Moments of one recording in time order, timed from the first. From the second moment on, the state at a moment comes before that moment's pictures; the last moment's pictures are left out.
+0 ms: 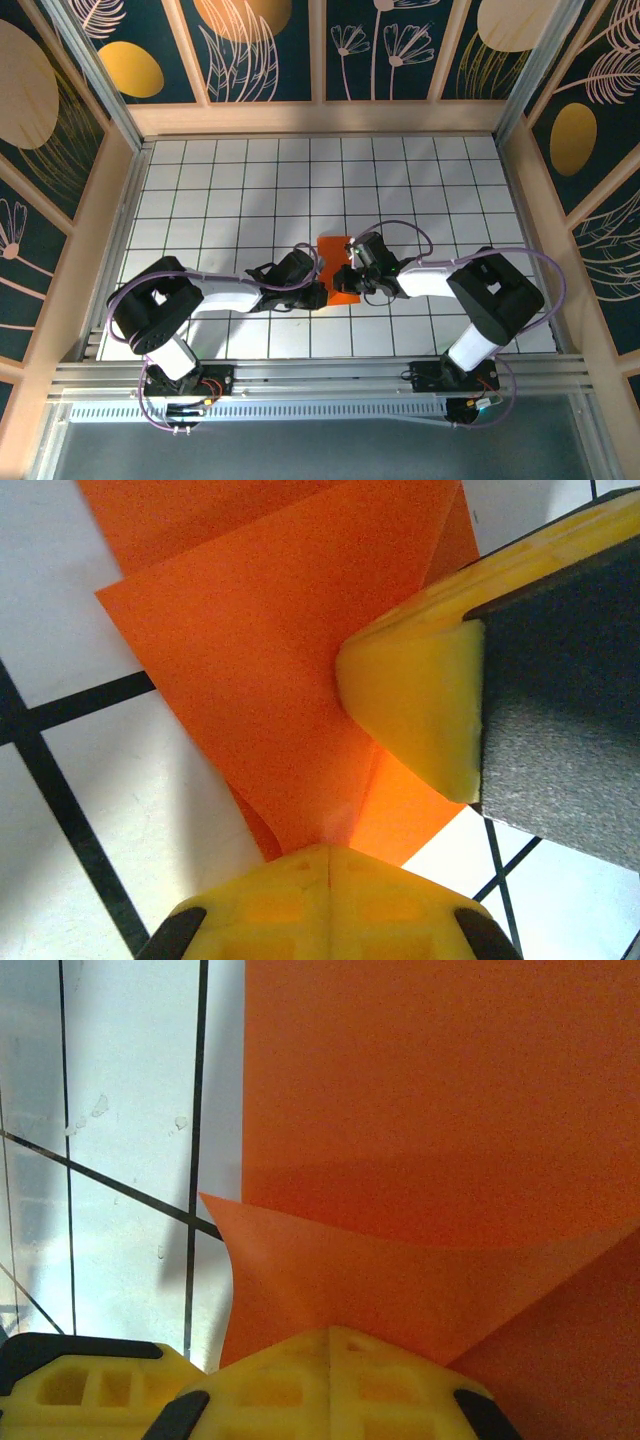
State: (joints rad) left arm -0.91 1.65 0.66 0.08 0.25 -0.76; right arm 0.72 1.61 0.60 0.10 -0.36 0.73
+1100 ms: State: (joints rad) left arm -0.92 1.65 0.65 0.09 0.21 -0.76; right arm 0.40 1.64 0.64 0.09 -0.44 0.60
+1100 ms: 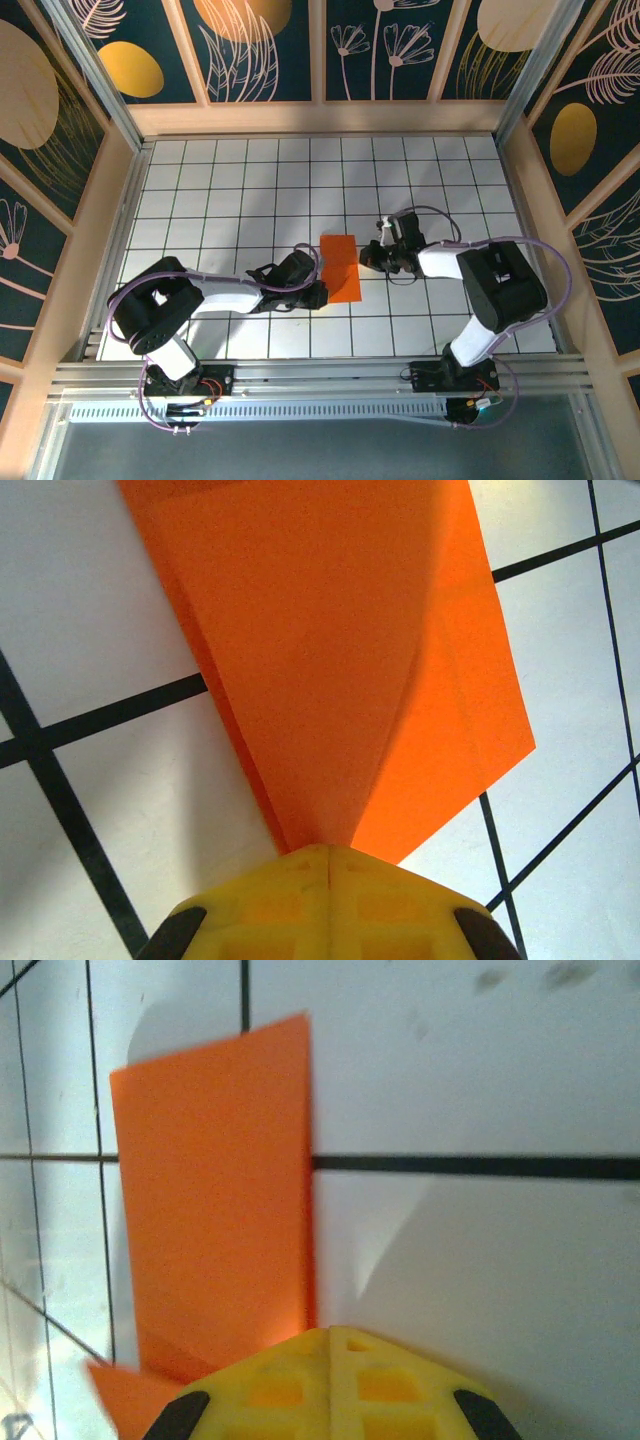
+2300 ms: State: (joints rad) left arm -0.92 1.65 0.72 0.01 0.22 -0.77; right arm 0.54 1.63 0.60 0.12 -0.45 0.71
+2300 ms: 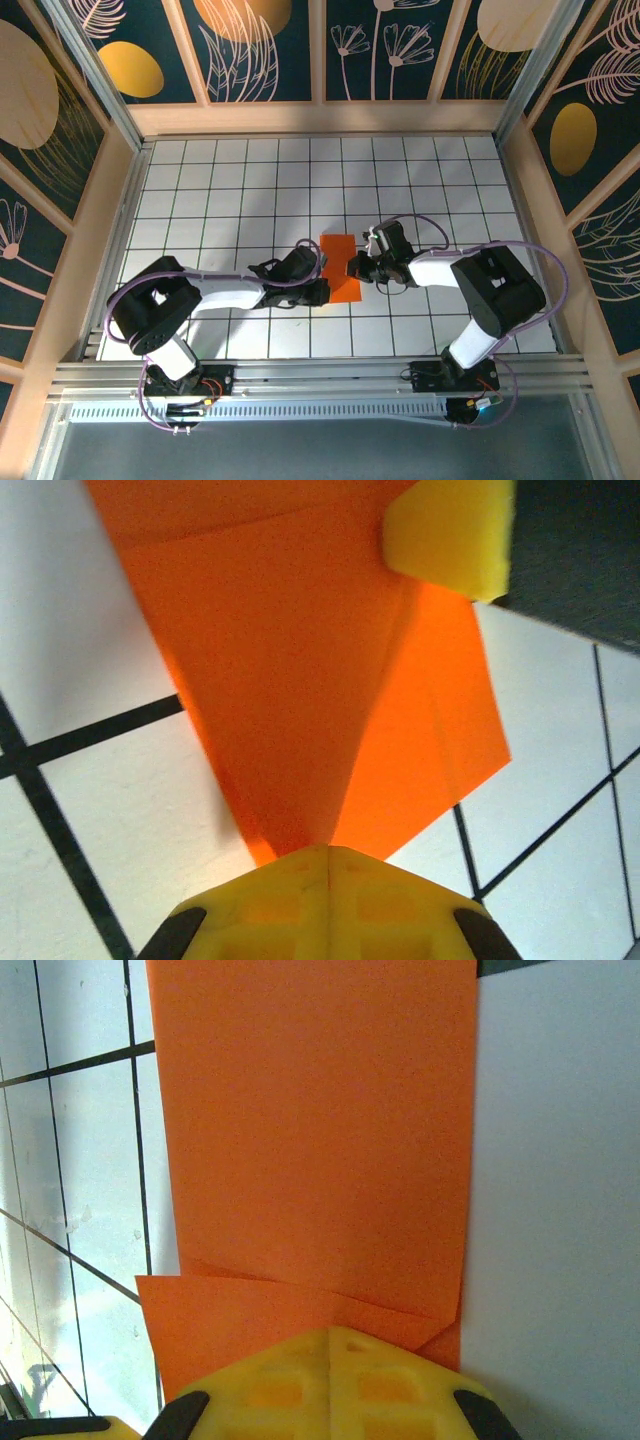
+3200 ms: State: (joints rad) left arm -0.92 1.78 0.81 0.11 0.28 -0.80; right arm 0.55 1.64 0.60 0.13 -0.45 0.71
